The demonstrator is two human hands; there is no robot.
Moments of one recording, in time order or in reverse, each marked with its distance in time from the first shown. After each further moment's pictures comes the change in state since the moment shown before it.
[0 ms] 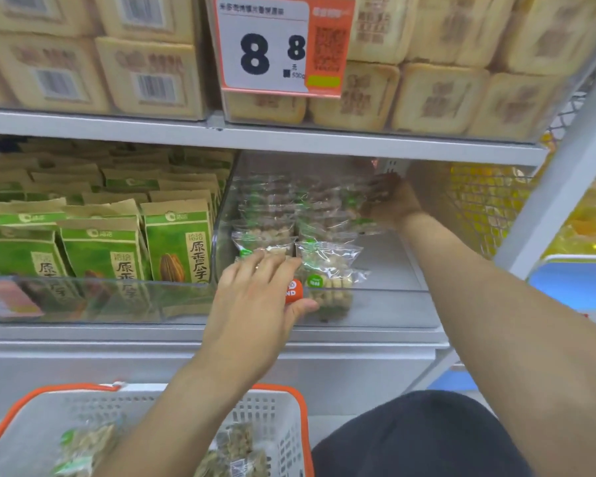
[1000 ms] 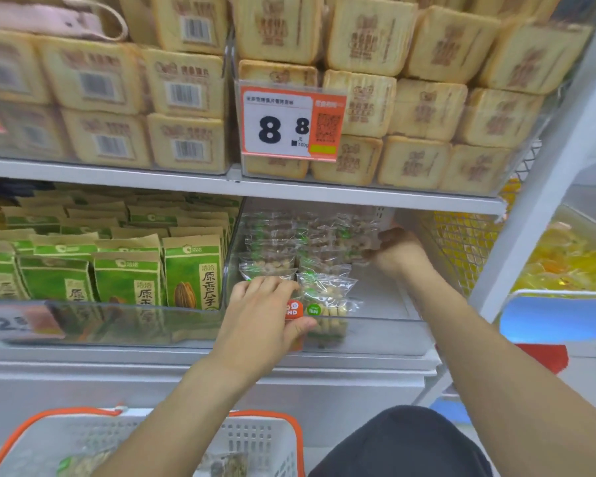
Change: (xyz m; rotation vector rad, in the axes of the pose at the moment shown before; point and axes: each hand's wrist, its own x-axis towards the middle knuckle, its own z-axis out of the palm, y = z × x) left_hand 0.011 -0.002 -0.018 -0.124 -0.073 0.003; right_hand -0.066 -0.022 -0.029 -0.189 0.014 0.067
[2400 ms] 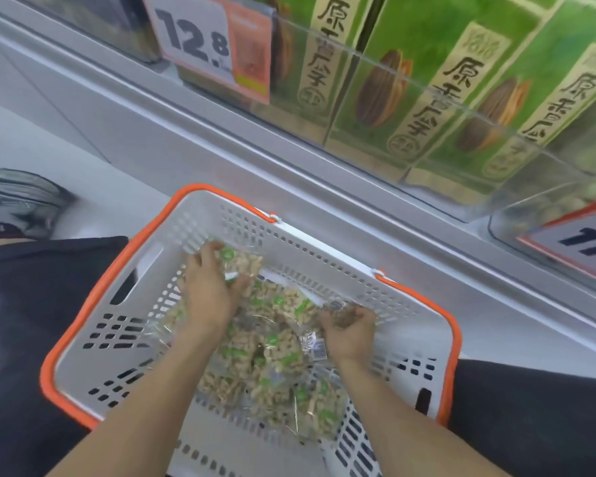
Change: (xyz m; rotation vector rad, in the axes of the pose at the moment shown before) left_hand -0.270 -0.229 0.163 -0.323 0.086 -1.215; right_hand -0.247 0.127 0.421 0.136 -0.370 0.357
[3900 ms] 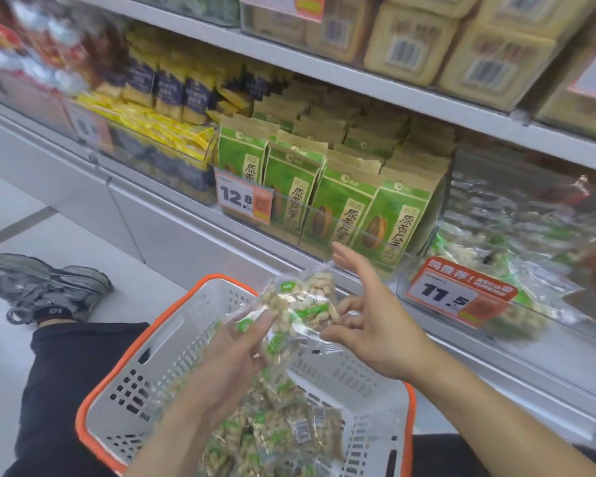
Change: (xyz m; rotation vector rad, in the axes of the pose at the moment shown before) left_hand -0.116 0.122 -0.127 -1.343 -0.527 -0.072; right_hand -0.140 -0.231 -0.201 -0.199 -0.578 -0.958
